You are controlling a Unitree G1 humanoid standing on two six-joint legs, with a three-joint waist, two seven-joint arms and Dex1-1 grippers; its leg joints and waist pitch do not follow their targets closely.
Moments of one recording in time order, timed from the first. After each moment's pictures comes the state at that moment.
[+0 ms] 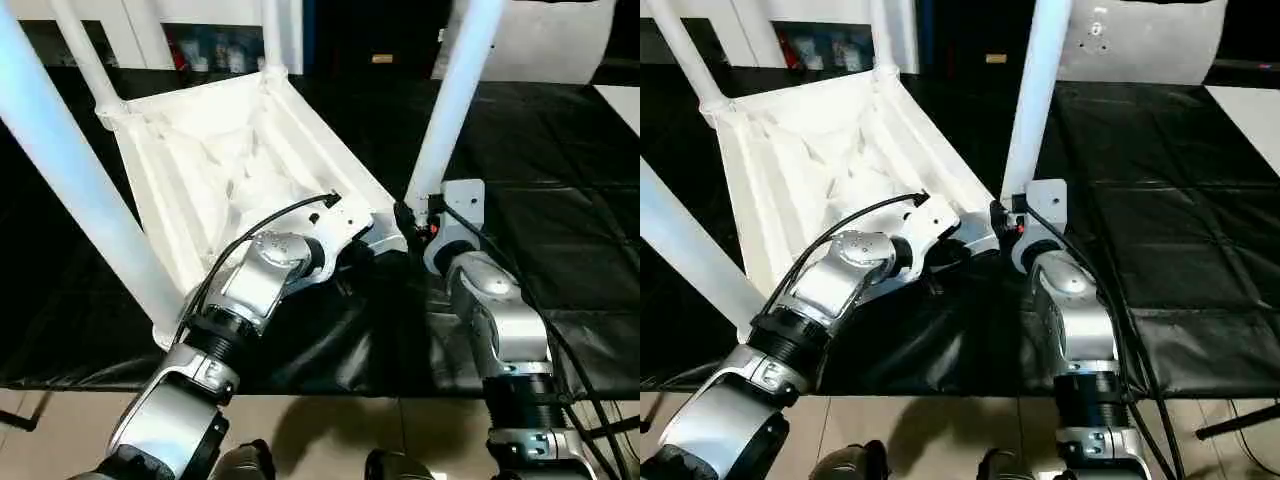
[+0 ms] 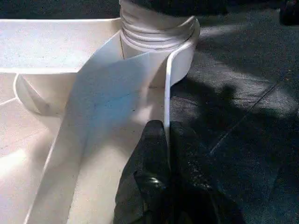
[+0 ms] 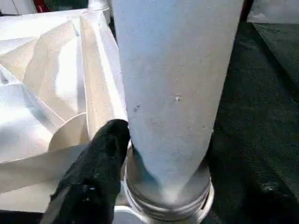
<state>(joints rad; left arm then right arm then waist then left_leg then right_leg) -0.73 0.06 -0.28 0.55 0.11 0.38 -0.69 -0.43 -0.04 -0.07 0.15 0.04 0.41 0.18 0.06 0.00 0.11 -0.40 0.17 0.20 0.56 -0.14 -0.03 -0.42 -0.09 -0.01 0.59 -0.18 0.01</state>
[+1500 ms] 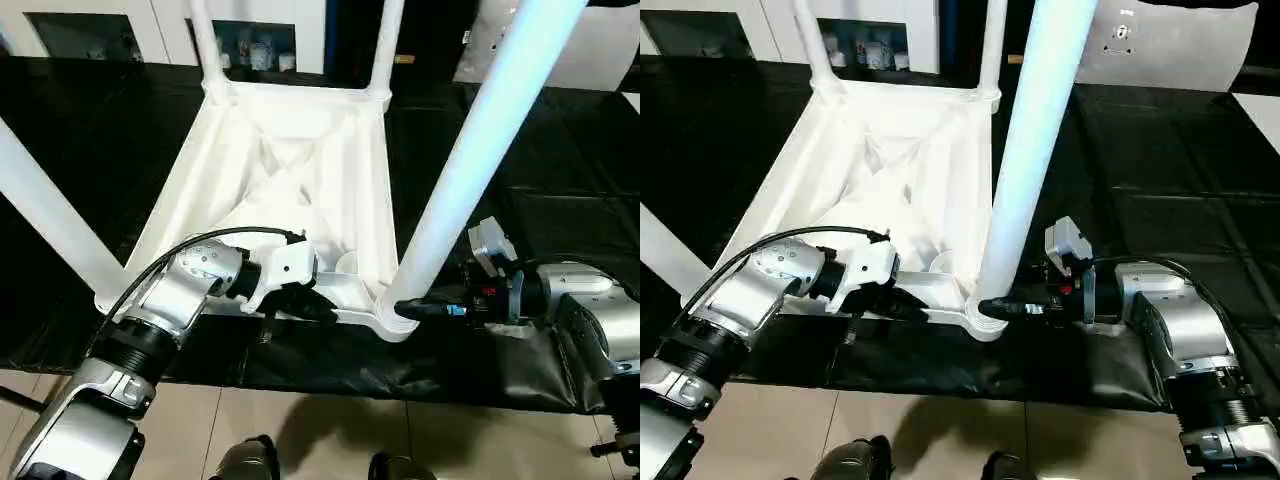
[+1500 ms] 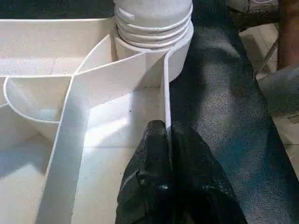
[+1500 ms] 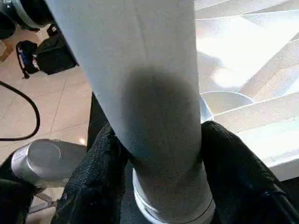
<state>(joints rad) -0.63 0.39 -0.37 0.47 -0.02 0.01 -1.36 -0.40 -0.57 0.09 0.22 0.36 0.34 1.38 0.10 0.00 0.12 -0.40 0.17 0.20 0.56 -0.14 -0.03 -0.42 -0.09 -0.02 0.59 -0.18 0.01</state>
